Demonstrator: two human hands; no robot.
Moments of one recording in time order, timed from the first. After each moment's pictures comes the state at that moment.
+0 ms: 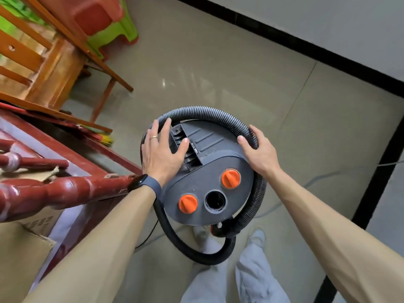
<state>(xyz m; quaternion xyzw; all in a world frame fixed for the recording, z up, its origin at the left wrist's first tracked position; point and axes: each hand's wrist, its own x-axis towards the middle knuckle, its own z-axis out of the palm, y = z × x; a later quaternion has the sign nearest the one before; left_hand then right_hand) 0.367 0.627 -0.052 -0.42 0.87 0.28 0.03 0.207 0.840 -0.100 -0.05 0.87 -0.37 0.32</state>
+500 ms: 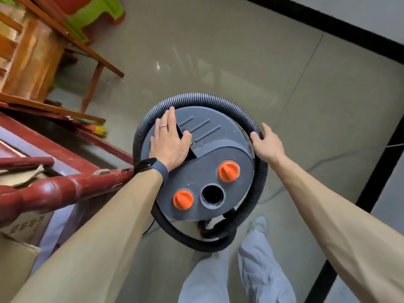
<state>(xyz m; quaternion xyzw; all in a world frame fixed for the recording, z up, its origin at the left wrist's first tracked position) 0.332 0.635 -0.090 -0.40 0.86 0.29 0.15 0.183 0.858 -0.157 -0.01 0.89 -0.27 0.38</state>
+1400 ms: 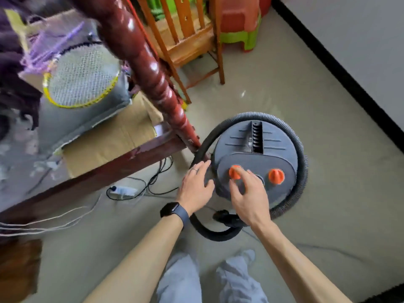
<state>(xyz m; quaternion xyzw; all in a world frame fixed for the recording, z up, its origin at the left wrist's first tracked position) 0.543 0.766 0.030 -0.56 0.75 0.35 0.02 0.394 0.858 0.035 -0.42 0.78 -0.32 0.33</state>
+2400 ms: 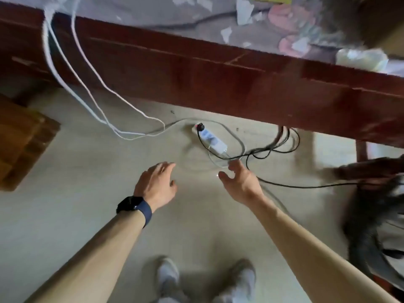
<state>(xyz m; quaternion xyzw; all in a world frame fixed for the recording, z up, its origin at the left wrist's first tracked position) 1.233 0.789 -0.348 -0.75 0.59 0.30 0.04 1.005 0.720 -0.331 -0.60 0.67 0.06 0.43</state>
